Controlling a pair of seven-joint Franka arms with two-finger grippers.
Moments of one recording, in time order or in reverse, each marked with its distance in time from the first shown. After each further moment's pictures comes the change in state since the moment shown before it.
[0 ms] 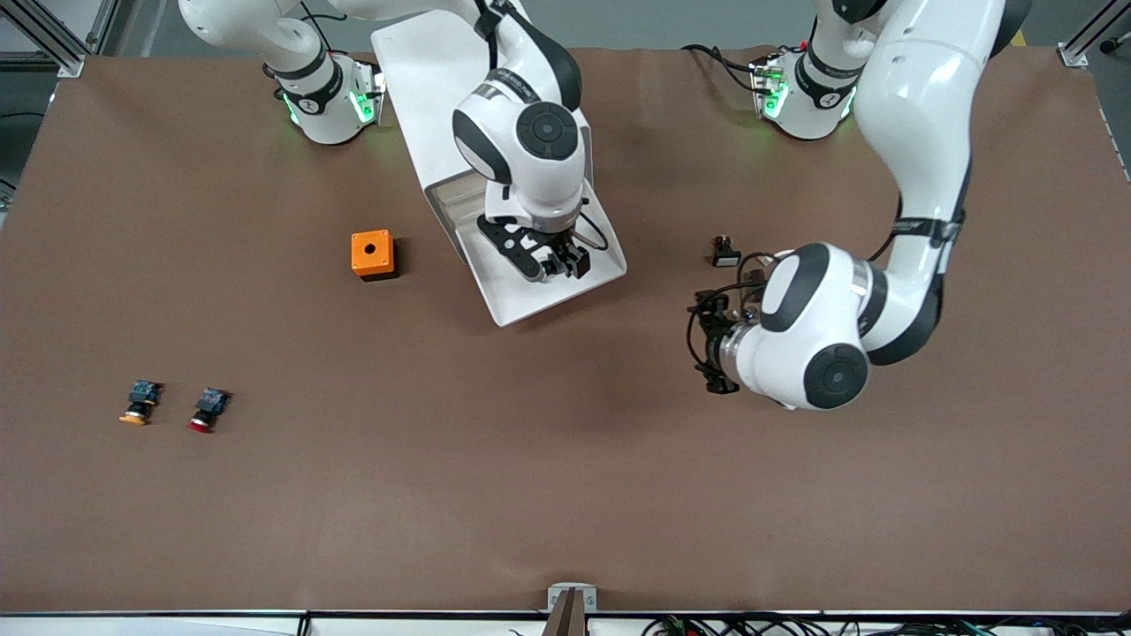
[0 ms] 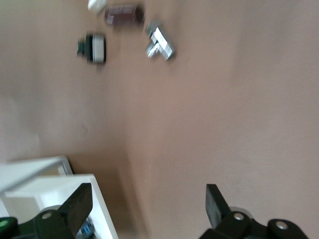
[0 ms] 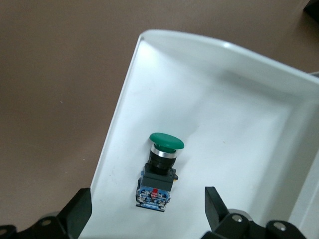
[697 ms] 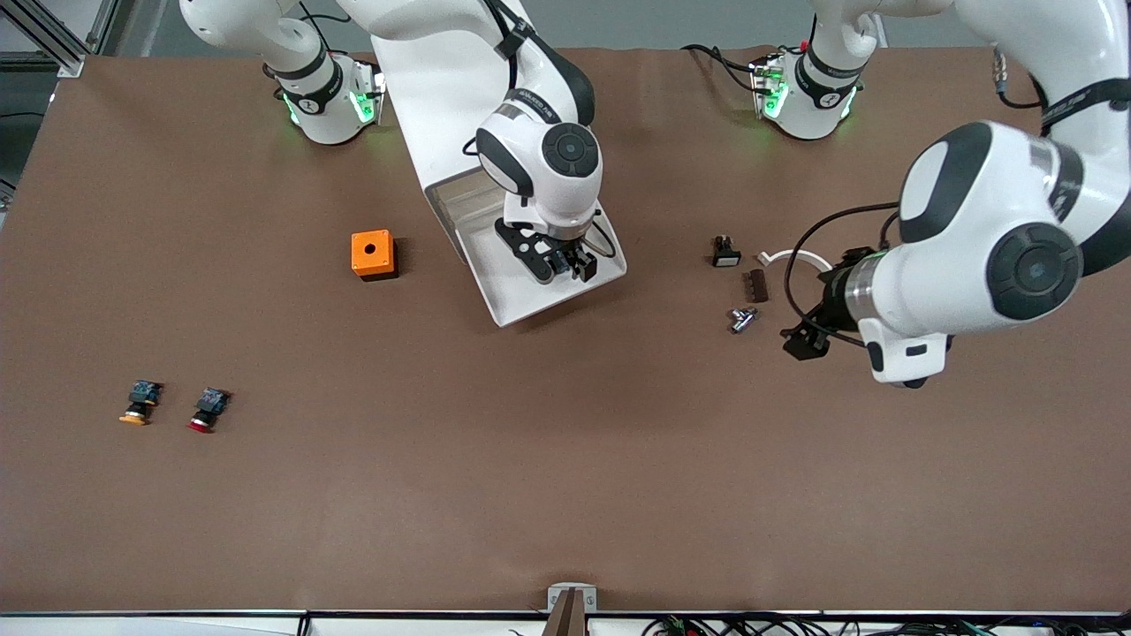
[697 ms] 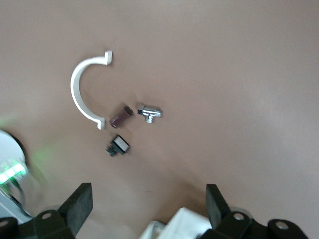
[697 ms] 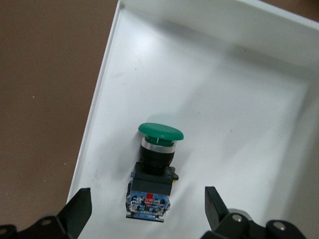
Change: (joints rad) left arm 0.104 -0.250 0.006 -0.022 0.101 -0.171 0.904; right arm 0.027 0.065 0.000 0.003 0.000 0.030 0.088
